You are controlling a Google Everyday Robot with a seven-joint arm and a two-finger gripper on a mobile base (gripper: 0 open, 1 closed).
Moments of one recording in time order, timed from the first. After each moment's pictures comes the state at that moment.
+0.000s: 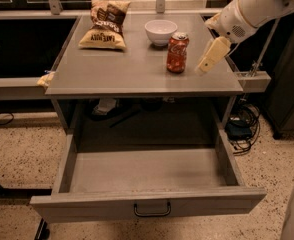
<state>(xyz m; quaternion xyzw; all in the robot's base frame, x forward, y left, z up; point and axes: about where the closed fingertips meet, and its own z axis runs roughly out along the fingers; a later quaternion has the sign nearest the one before) 0.685 -0.174 0.938 -0.58 0.74 0.07 0.34</state>
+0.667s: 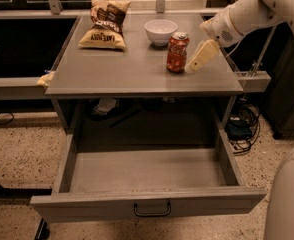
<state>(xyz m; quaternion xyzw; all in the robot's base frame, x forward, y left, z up) 0.723 -0.164 0.918 -0.55 0.74 0.10 0.37</state>
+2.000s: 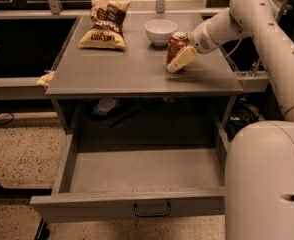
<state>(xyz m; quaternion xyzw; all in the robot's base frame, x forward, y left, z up) 0.792 -0.134 0.863 -0.51 0.76 0.14 0.38</state>
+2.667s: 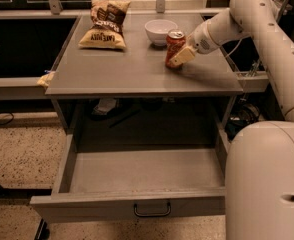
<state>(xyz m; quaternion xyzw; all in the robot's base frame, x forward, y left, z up) 0.792 -0.133 0.862 -0.51 0.76 0.14 0.38</state>
